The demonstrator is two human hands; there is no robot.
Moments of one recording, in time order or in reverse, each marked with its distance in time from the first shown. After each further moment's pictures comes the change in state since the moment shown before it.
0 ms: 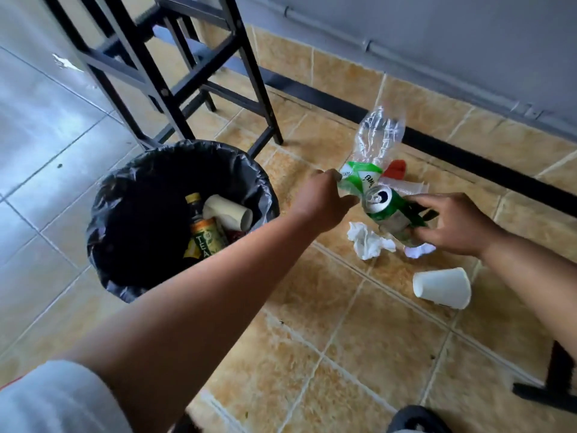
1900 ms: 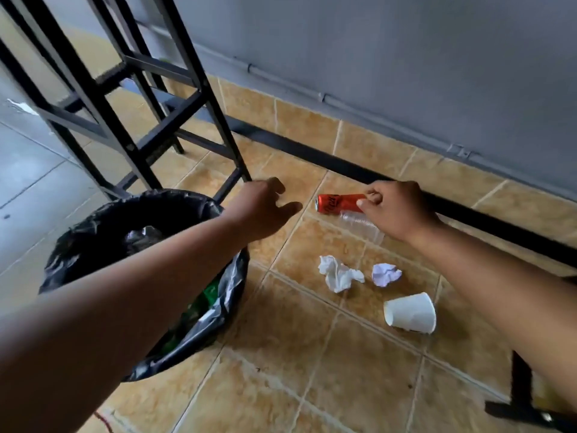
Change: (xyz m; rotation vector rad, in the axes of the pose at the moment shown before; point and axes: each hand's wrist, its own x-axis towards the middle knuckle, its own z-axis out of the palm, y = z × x) left_hand 0.029 -0.015 -0.069 0.201 0.041 0.138; right_hand 0.056 -0.051 -0.031 -0.109 0.282 0.263
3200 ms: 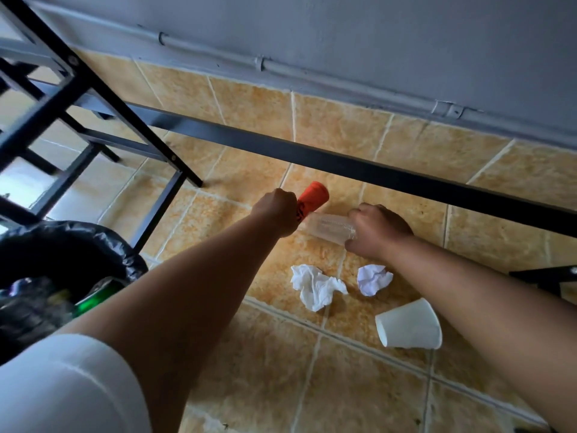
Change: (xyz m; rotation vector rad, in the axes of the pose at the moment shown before) left_hand 0.137 0.037 0.174 0.382 -0.251 0.042; right_hand 0.047 0.131 0.102 -0.362 -0.292 -0.017
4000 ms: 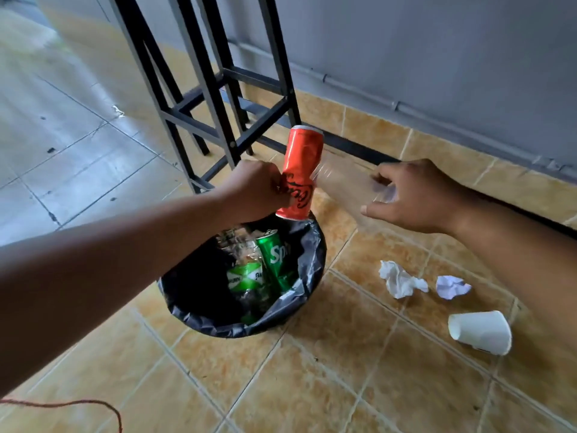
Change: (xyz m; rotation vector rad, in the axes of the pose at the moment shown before) left_hand -0.265 -0.179 -0.176 -0.201 0.192 -0.165; right_hand -0.115 -0.205 -0.181 0.229 0.199 -0.379
